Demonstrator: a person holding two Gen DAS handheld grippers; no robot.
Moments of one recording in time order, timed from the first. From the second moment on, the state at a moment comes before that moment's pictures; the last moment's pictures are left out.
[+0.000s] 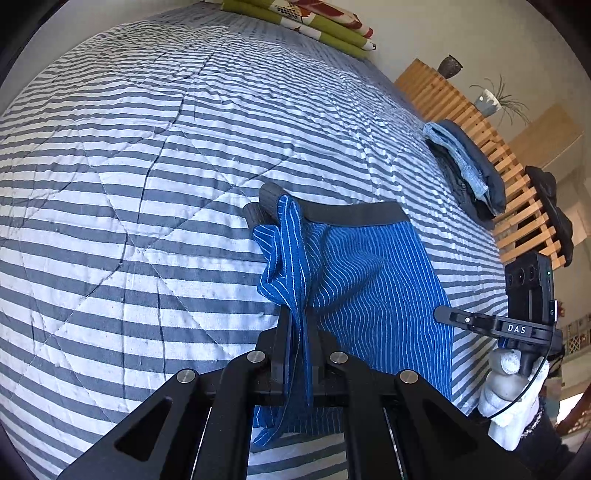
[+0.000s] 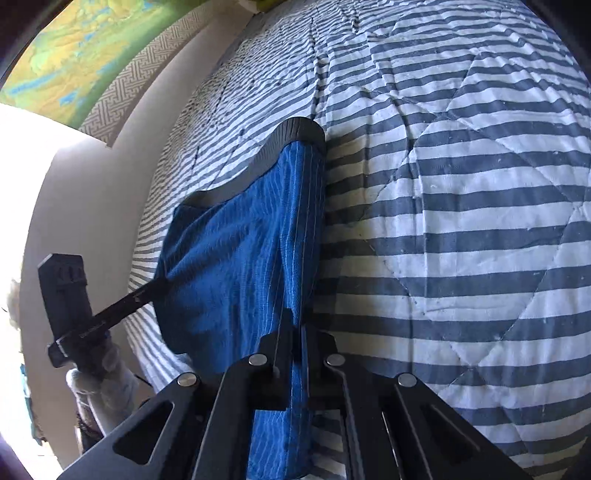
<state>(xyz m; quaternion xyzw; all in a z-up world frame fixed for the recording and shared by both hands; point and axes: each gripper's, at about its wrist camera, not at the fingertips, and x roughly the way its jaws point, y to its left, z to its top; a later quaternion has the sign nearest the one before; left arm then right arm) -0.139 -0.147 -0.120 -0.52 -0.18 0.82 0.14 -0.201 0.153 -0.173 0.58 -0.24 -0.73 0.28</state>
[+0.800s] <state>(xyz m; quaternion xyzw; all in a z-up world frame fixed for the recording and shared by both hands) -0.158 -0.120 -0.124 -0.55 -0.26 0.78 0.15 -0.198 0.215 -0.147 0.56 -0.31 -0.74 0.23</state>
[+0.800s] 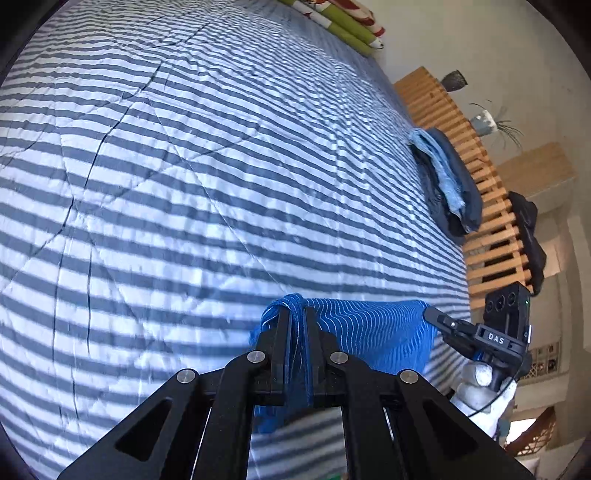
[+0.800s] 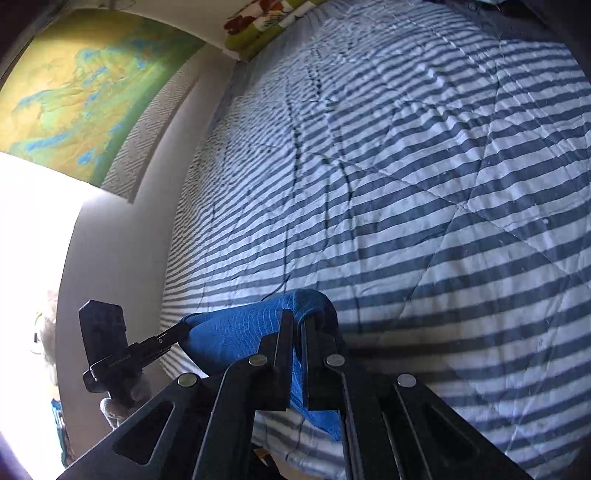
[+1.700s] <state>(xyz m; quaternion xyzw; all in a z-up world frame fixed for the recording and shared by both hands) -0.163 -0.078 -0.127 -0.53 -0.14 0.82 0.16 -0.193 0.215 -0.124 0.52 -0.22 -0.79 0.24</state>
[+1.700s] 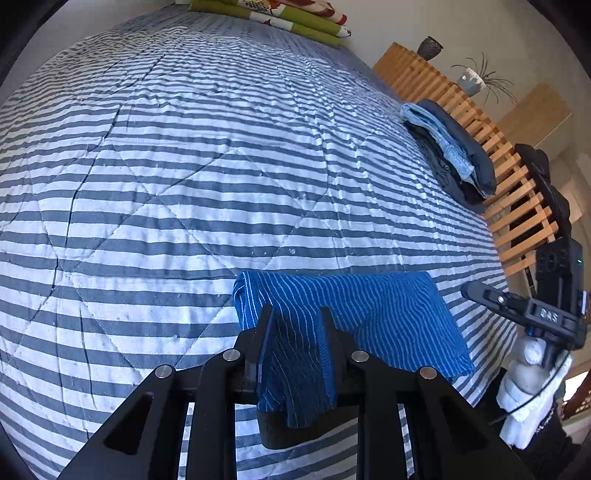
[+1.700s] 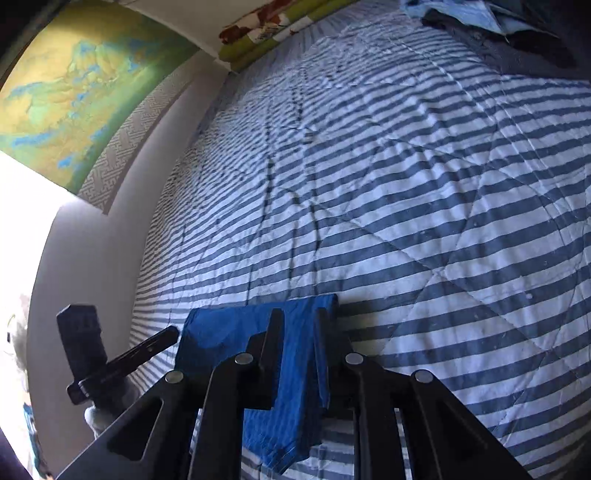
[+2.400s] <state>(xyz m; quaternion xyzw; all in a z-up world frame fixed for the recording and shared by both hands) -0.157 -0.106 -0.148 -0.56 -0.17 0.80 0.13 -0.203 0.224 -0.163 0.57 -0.18 -0.77 0.20</state>
